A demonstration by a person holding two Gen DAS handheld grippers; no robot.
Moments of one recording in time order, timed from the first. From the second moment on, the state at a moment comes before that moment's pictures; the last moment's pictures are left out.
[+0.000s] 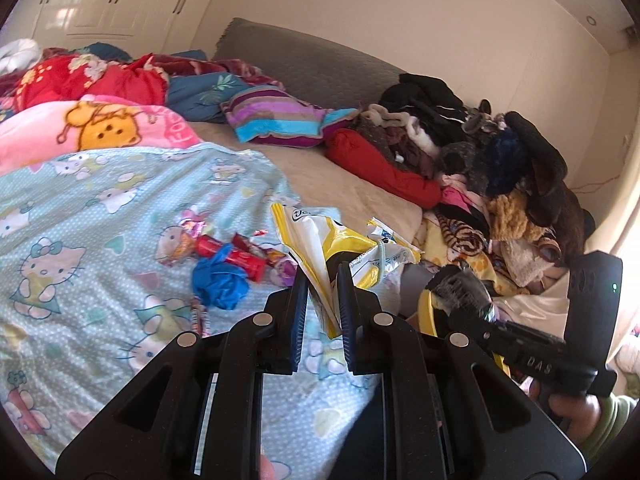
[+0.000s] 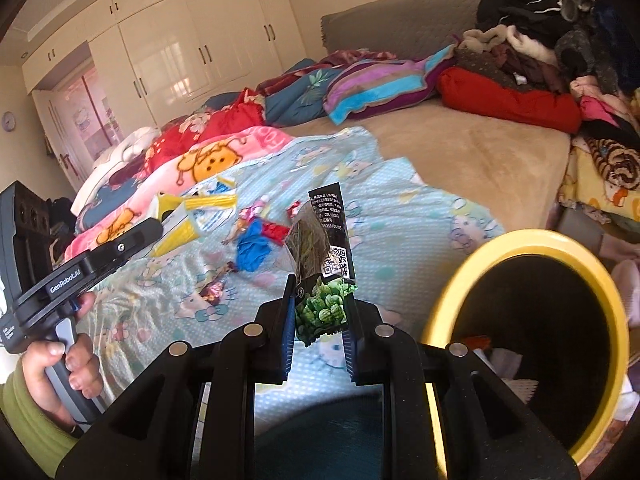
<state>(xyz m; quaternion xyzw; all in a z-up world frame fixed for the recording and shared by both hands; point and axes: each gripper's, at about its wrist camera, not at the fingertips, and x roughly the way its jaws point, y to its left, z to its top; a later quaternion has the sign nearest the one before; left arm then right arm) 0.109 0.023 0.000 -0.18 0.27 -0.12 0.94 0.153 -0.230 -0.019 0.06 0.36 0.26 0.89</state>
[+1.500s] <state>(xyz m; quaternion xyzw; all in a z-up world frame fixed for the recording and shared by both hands) 0.111 -0.133 -0.006 -0.04 0.29 -0.24 0.93 0.142 -0.392 -0.030 0.11 0.36 0.14 0.91</state>
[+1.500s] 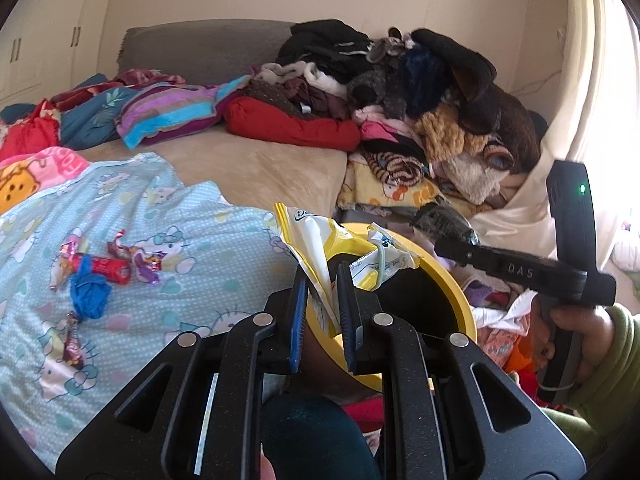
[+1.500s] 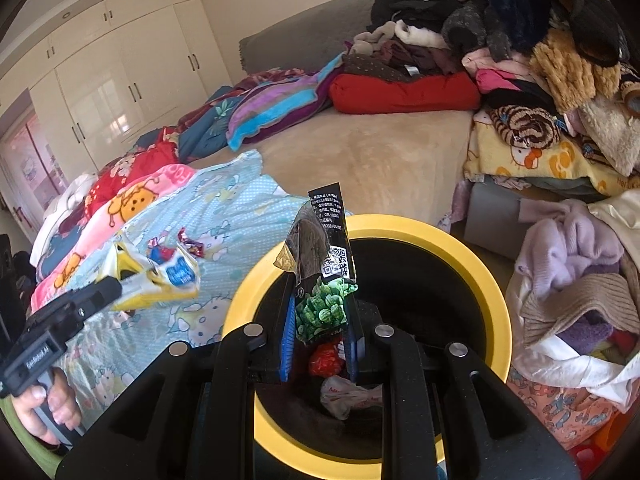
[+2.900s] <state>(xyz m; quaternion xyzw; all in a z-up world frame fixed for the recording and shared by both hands) 0.124 -0.153 -0.020 -0.07 0.29 -0.22 0.93 0.137 -0.397 -0.063 0.12 0.36 0.08 0.92</state>
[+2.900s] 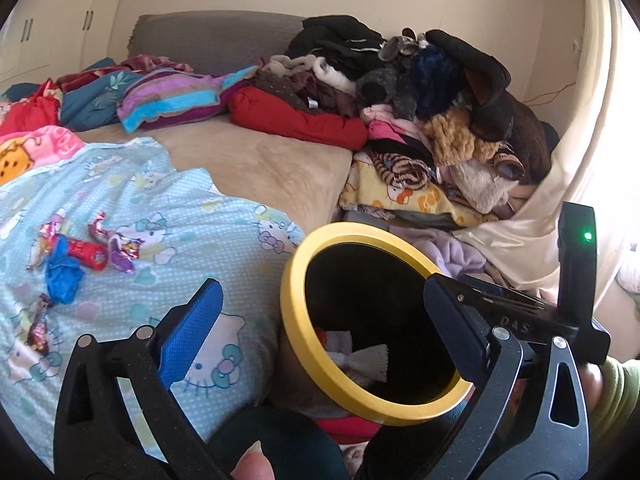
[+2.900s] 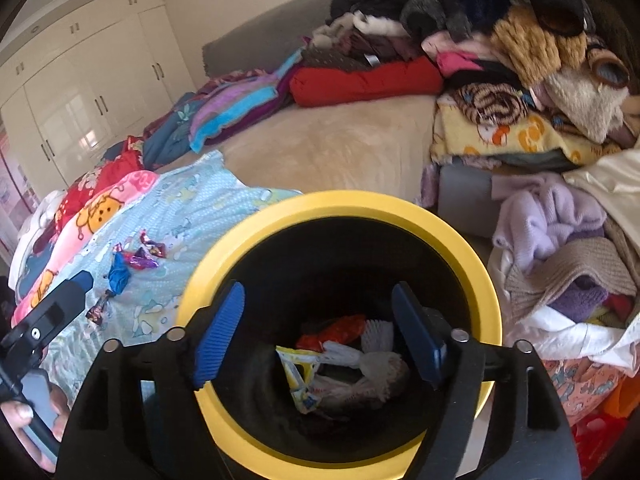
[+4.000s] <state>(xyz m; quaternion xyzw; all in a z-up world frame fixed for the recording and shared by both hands) 0.121 -0.059 -0.014 -0.14 0.27 -0.12 0.95 0.114 -0.310 -0.030 0.04 0.31 0.15 0.94</state>
